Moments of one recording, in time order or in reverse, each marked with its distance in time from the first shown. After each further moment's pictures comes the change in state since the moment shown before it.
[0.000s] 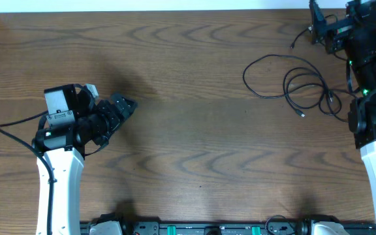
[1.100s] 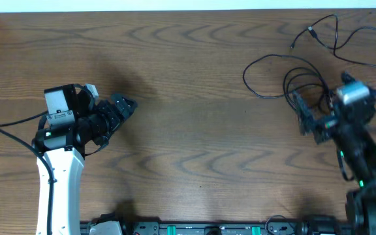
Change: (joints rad) left arm 0.000 0.000 0.000 -0.001 0.000 0.000; right arm -0.005 -0.591 -0.405 -0.373 -0.103 0.014
